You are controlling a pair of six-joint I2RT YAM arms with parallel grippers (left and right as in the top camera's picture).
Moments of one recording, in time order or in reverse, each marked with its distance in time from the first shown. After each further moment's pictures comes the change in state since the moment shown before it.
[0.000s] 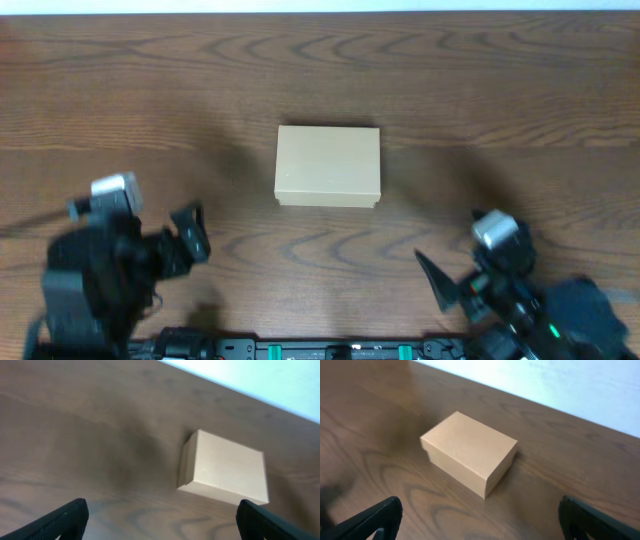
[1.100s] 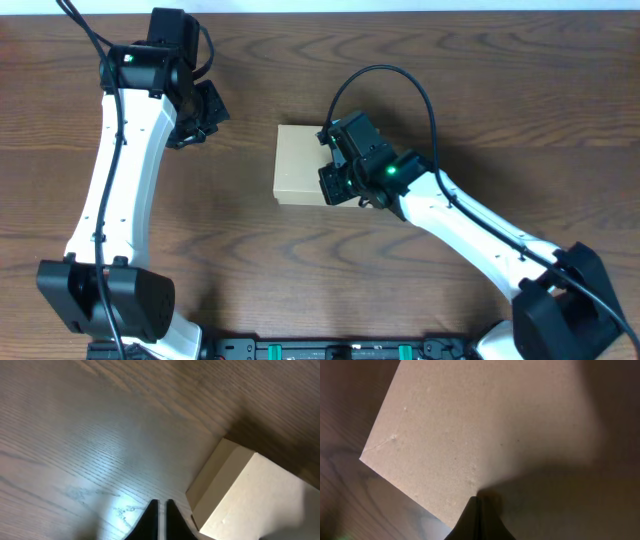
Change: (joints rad) left arm 0.000 1.132 0.629 -0.222 -0.031 -0.181; right arm 0.014 1.320 0.333 0.312 -0.178 0.299
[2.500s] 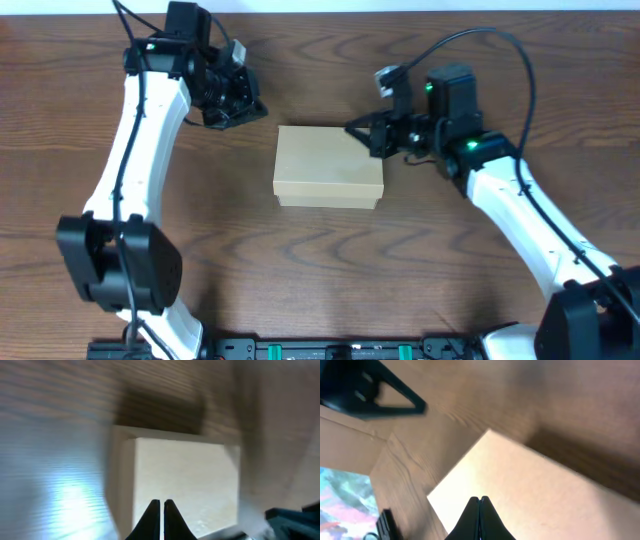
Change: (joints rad) left arm 0.000 0.109 -0.001 0.172 0.479 0.198; right arm -0.313 -0.085 -0.041 0.269 -0.536 -0.011
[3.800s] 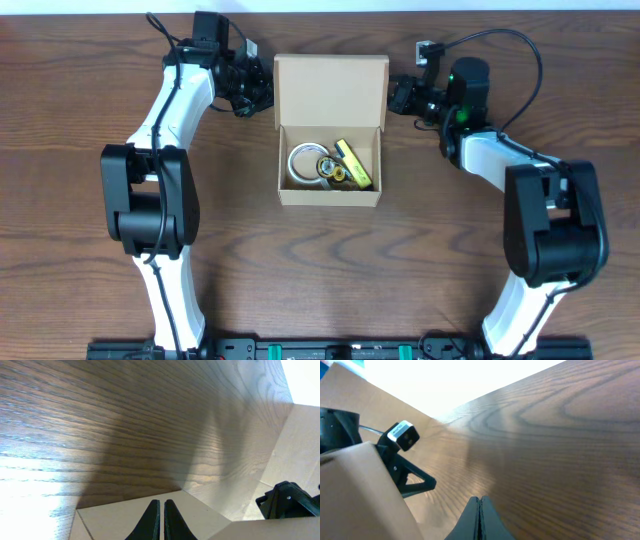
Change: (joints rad) left arm 0.005 0.334 0.000 0.428 0.232 -0.223; right arm -0.229 0.434 -0.006 0.803 -0.106 0.336
